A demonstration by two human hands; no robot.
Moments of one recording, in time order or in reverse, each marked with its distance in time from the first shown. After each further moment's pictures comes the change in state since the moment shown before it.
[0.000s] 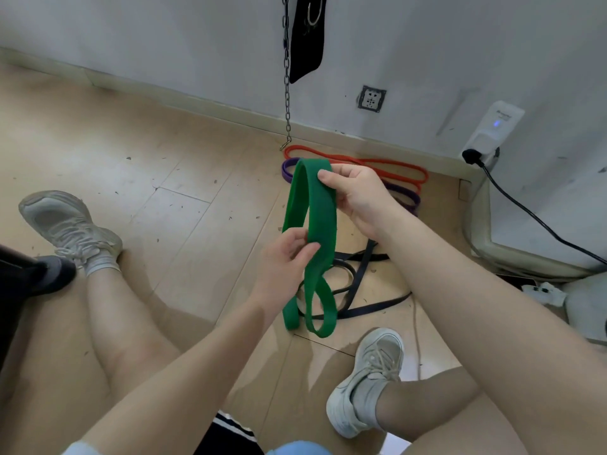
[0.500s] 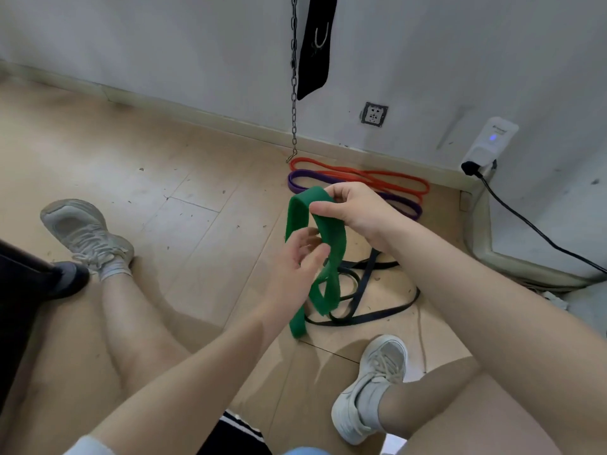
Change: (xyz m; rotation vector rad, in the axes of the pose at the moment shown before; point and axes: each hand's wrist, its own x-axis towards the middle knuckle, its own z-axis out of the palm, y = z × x) left_hand -0.012 0.008 -0.002 0.025 -0.031 -0.020; right_hand -0.025 -0.014 0.014 -0.352 -0.096 0.015
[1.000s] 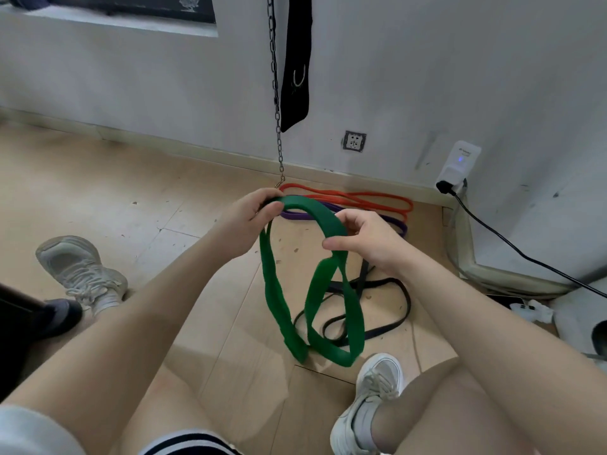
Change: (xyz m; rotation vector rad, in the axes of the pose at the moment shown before) left_hand 0.057 0.084 -0.069 0.510 -0.124 0.299; right_hand -0.027 0.010 -0.037 -0.030 0.045 -0.107
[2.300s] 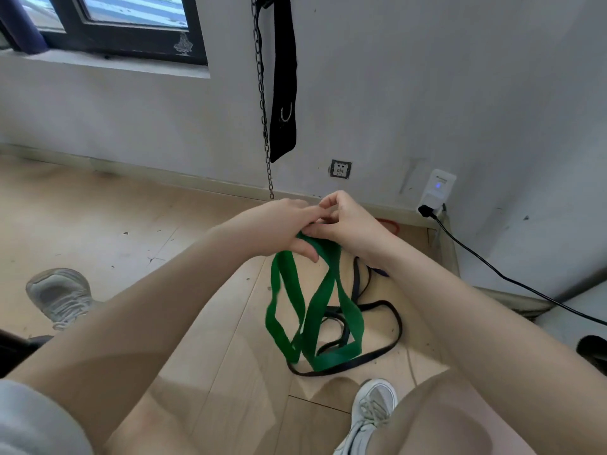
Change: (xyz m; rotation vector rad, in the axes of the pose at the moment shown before) left_hand 0.040 0.074 -0.005 0.710 -0.406 0.385; right_hand 0.011 -0.062 -0.013 -0.026 0.083 -0.026
